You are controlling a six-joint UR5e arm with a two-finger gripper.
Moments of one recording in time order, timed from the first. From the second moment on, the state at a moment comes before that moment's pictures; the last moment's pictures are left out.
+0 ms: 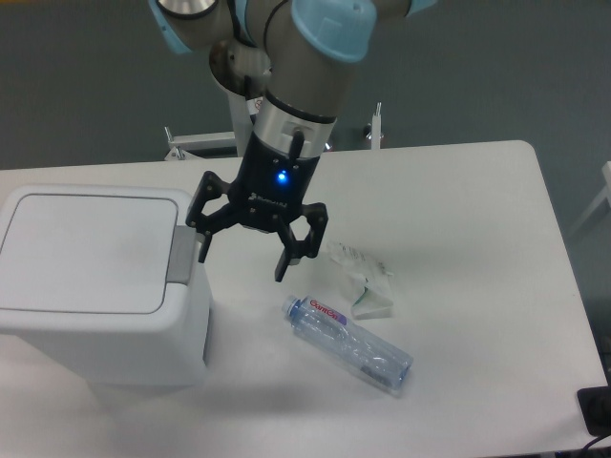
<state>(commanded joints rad) 2.37 -1.72 -1.58 -1.07 1.04 0.36</state>
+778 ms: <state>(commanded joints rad) 2.36 -1.72 -1.61 -1.05 1.04 0.36</state>
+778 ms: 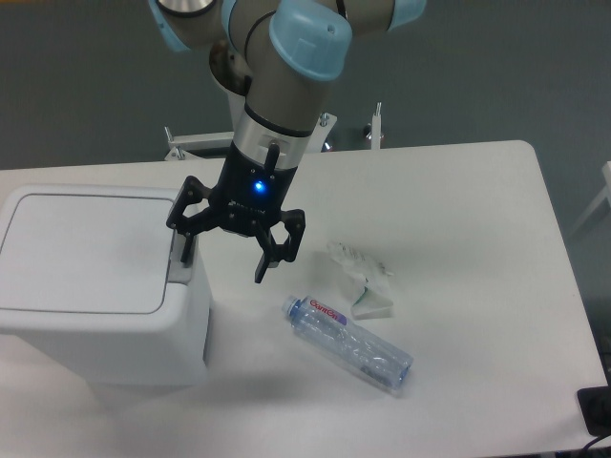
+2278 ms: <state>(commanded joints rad) 2.70 -1.79 -1.68 -0.99 1.45 0.94</state>
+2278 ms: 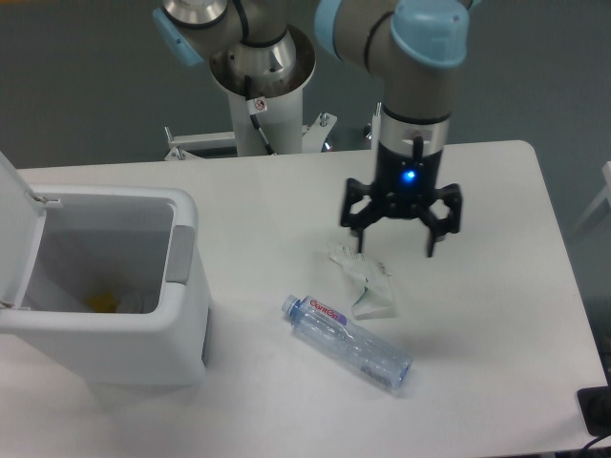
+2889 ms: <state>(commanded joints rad) 2.72 -1.90 -1.63 -1.00 1.56 1.11</state>
